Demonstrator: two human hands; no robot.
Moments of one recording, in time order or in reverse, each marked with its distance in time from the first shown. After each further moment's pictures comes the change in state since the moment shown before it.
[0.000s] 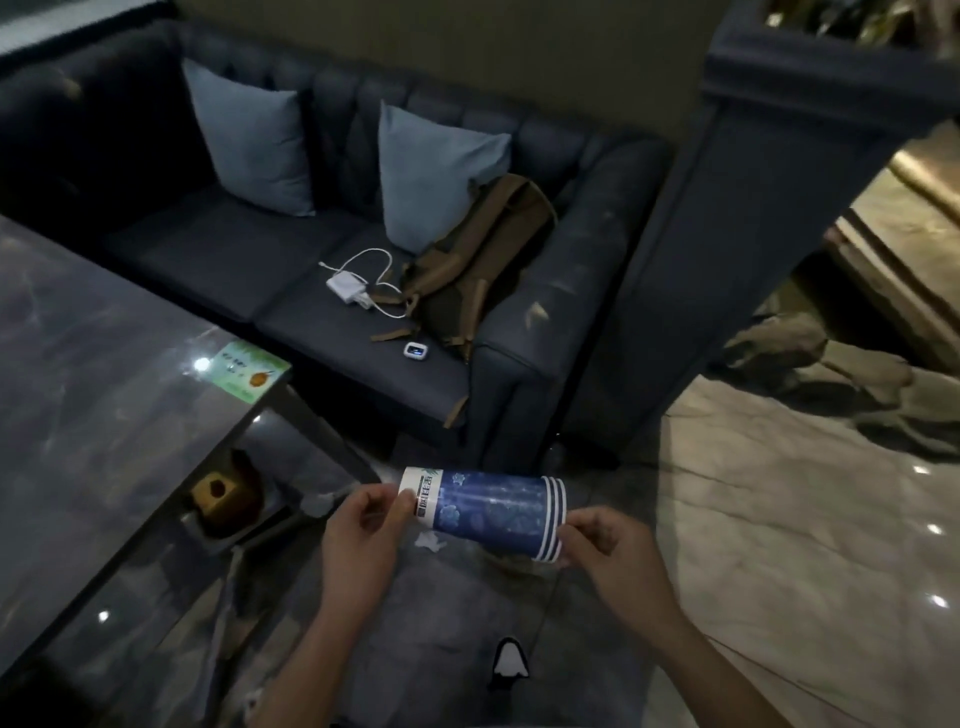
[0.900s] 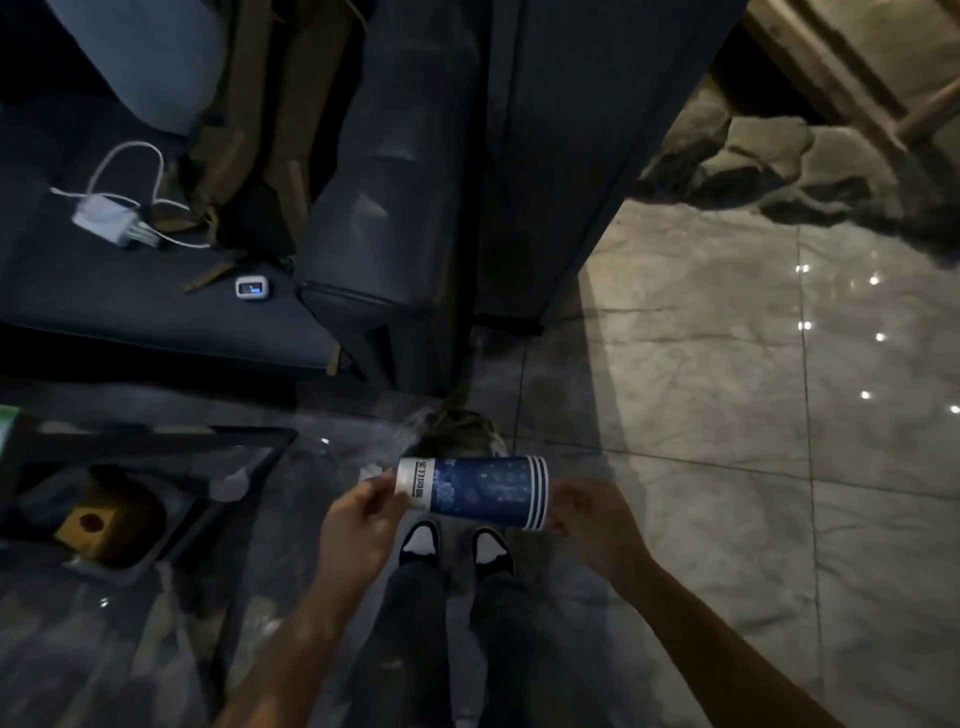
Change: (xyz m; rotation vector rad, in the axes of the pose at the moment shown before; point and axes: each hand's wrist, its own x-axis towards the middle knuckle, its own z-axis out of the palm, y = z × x) left_hand 0.082 -0.069 0.129 0.374 -0.504 -0.158; right_hand 0.058 0.127 -0.033 -0.234 0.081 0.439
